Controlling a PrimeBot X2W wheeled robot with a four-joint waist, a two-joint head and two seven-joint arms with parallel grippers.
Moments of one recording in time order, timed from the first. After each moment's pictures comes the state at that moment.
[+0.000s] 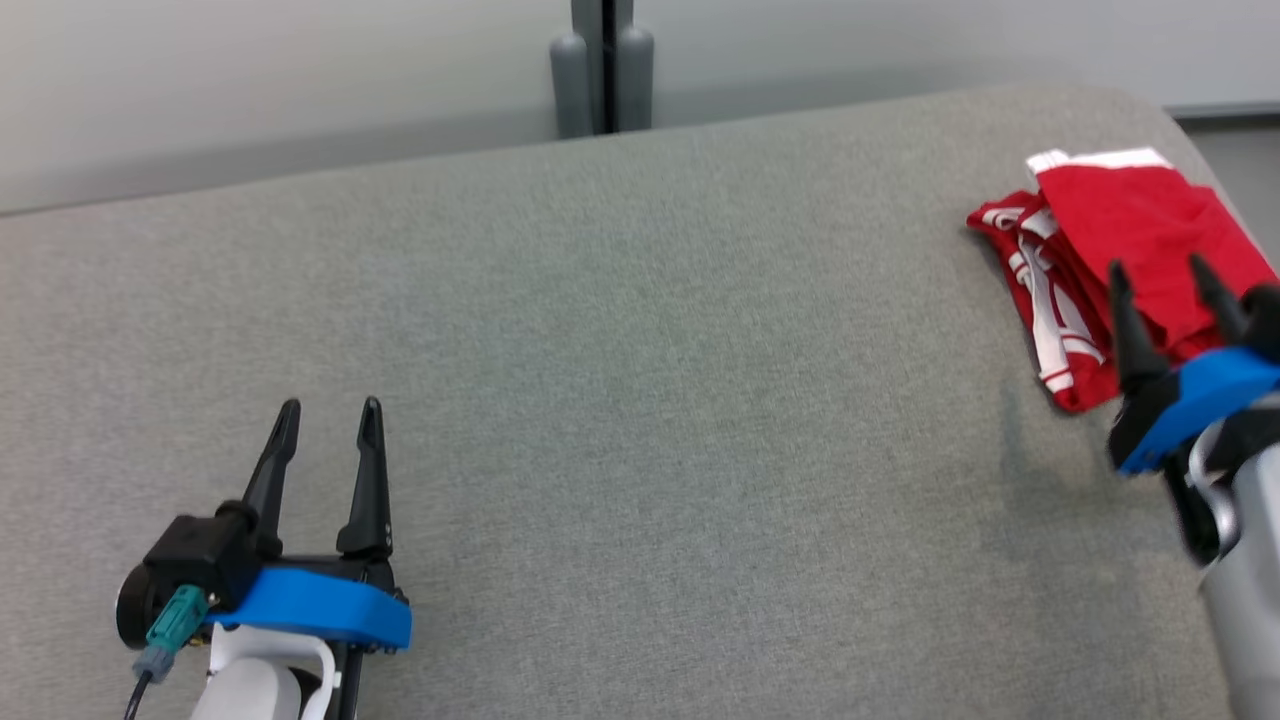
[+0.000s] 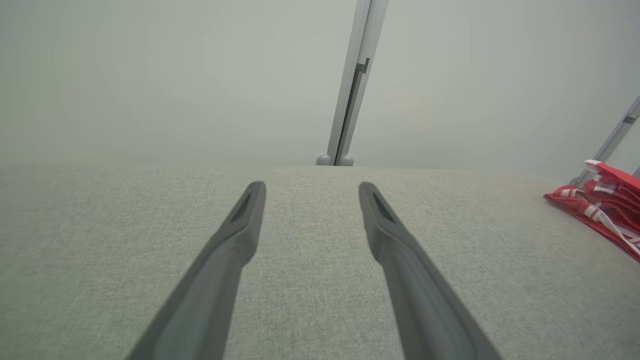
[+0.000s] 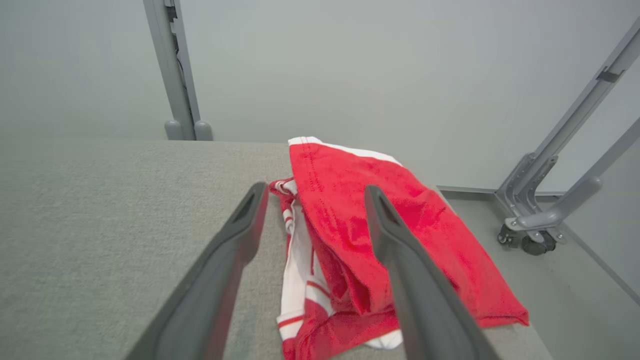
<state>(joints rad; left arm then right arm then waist) -0.17 0.19 -0.16 0.24 -0.35 -0.06 -0.24 -0.62 -0.33 0.00 0.74 0.17 0.13 -0.14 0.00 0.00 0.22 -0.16</state>
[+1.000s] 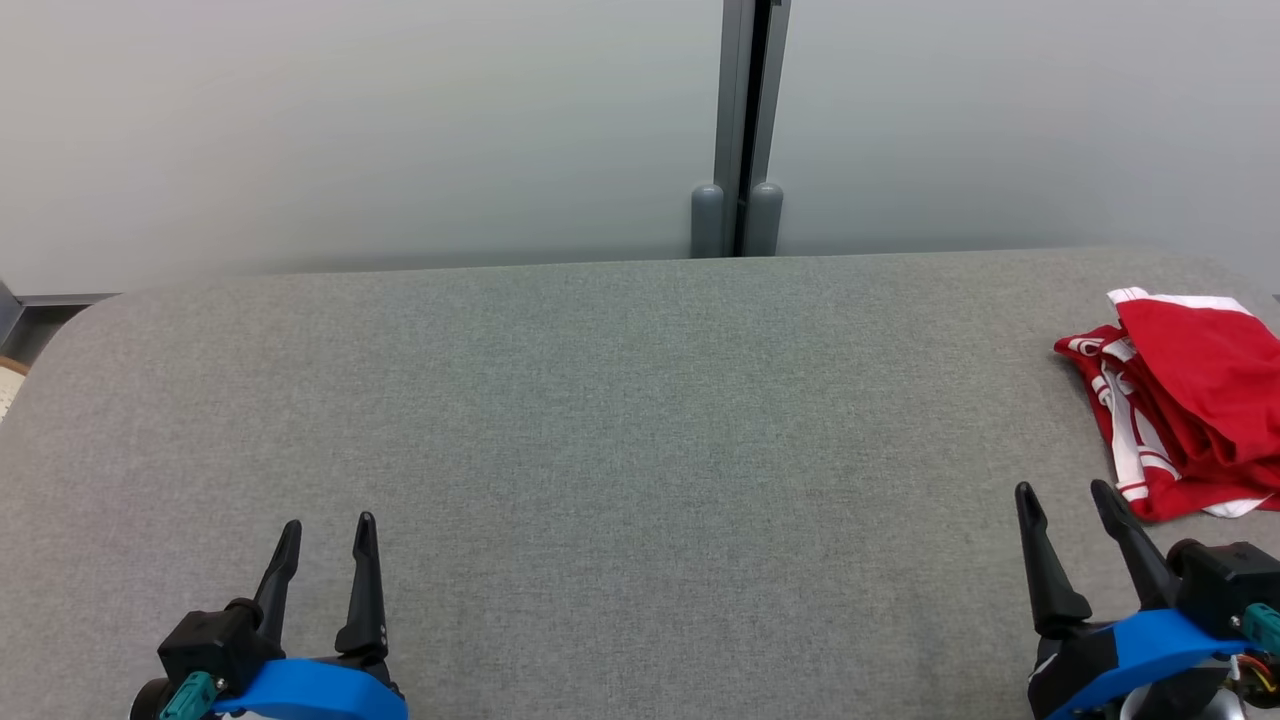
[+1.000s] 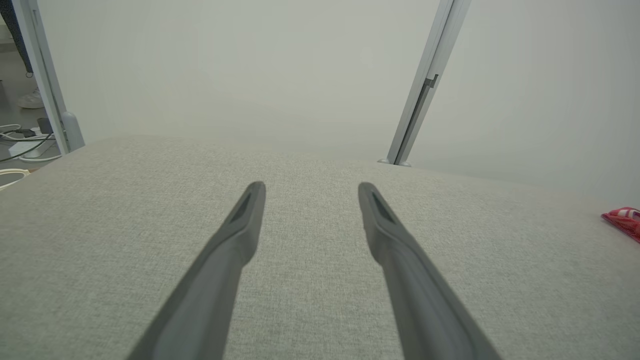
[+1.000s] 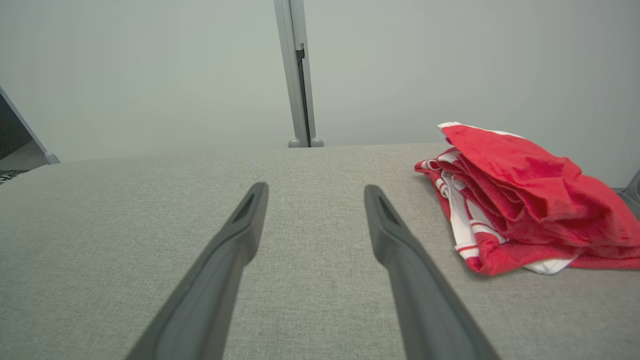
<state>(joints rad) -0.04 0.17 -0.14 0.34 -0.39 -0.07 -0.26 0.01 -0.07 -0.10 0.05 0.17 0.13 0.01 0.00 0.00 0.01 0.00</state>
